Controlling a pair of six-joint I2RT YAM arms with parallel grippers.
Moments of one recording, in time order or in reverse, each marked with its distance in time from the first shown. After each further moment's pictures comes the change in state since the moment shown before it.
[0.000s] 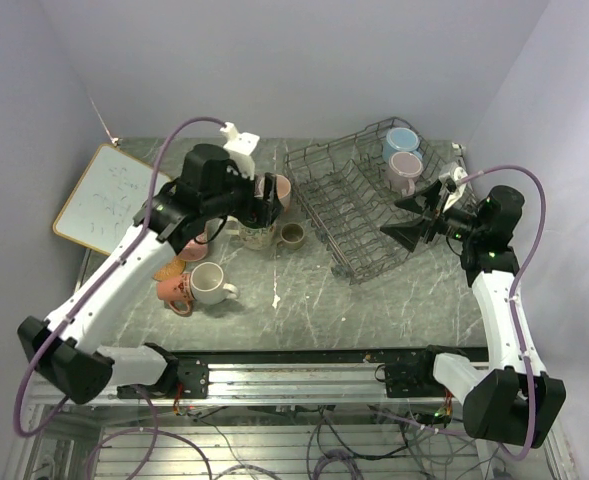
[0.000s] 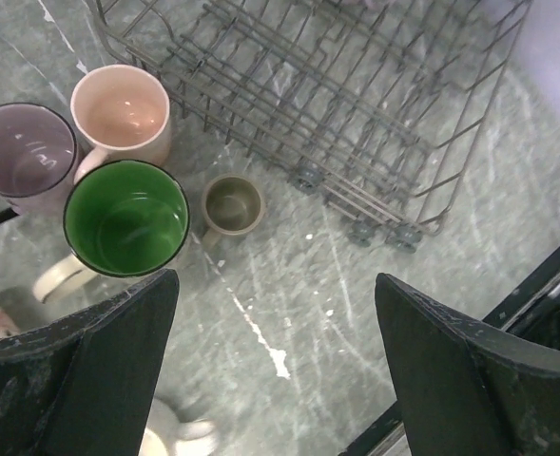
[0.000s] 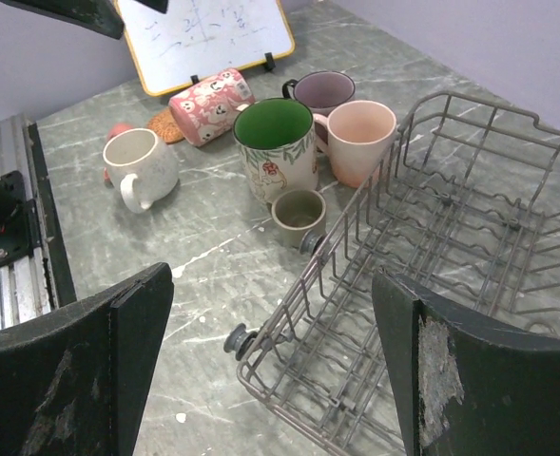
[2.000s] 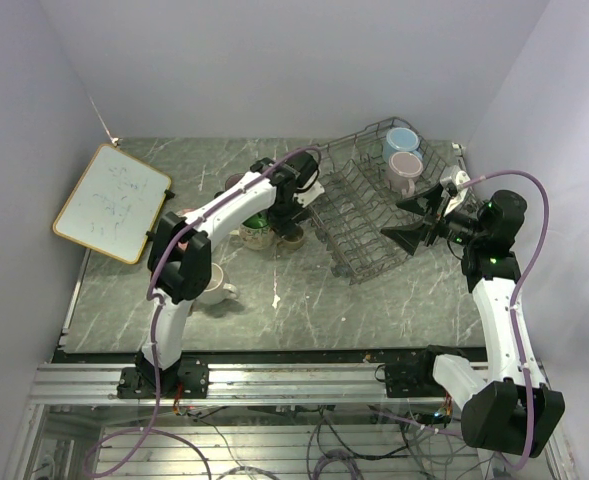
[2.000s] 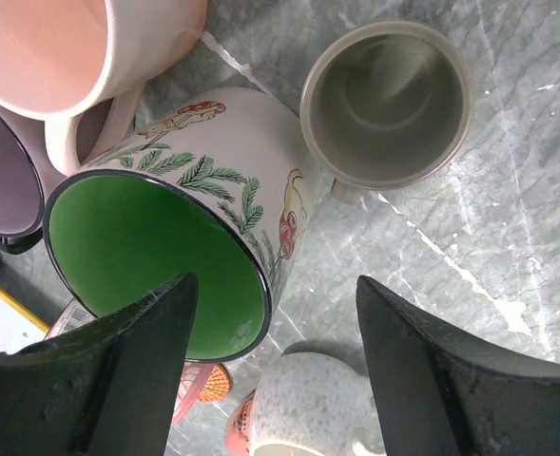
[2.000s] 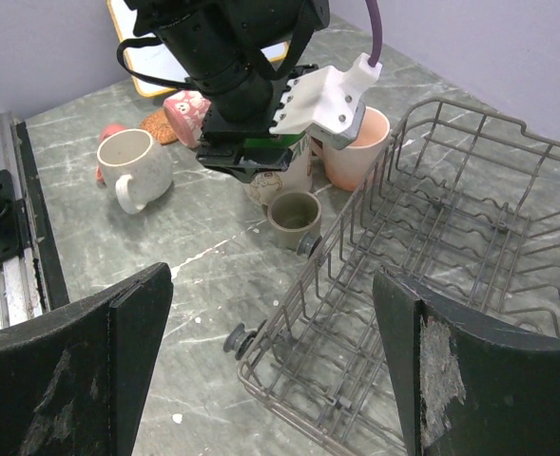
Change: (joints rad) left arm -0.131 0.856 0.597 -0.556 -0.362 0.492; right arm 0.000 -0.054 -0.015 -0.010 0.016 -0.006
